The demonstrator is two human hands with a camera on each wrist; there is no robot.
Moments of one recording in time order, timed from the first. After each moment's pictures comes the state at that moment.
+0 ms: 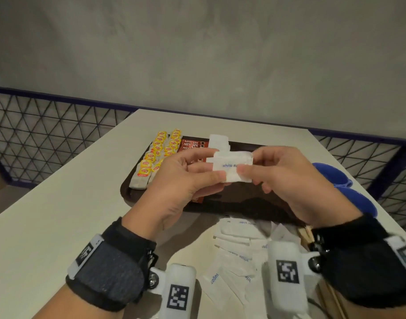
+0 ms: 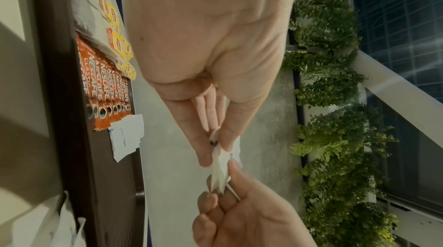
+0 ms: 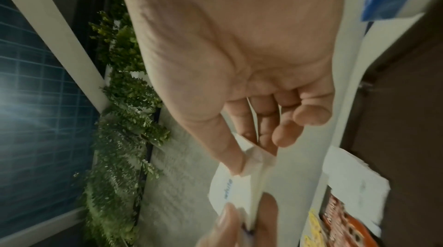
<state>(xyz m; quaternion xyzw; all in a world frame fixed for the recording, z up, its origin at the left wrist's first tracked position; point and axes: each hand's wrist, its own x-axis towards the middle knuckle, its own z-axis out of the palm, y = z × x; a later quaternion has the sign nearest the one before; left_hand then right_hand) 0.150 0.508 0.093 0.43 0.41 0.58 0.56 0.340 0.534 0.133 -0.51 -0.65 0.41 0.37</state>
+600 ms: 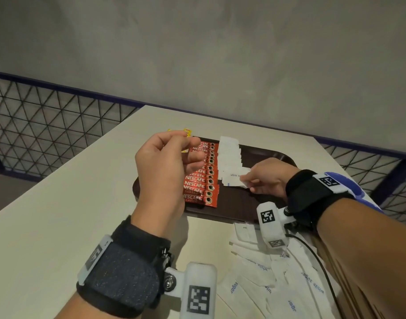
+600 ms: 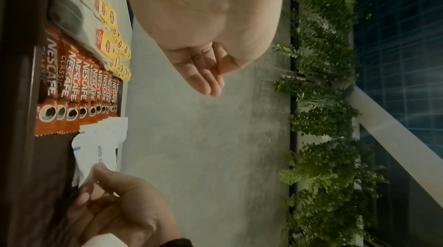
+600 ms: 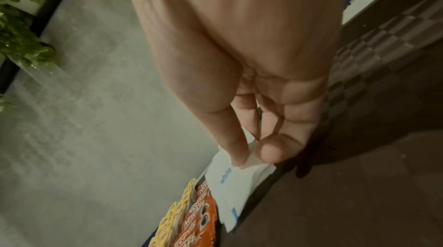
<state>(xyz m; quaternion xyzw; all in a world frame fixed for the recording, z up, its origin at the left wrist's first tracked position) 0.122 0.514 0.101 0.26 0.39 0.78 0.41 0.311 0.651 0.080 -0.65 -0.53 0.49 0.22</state>
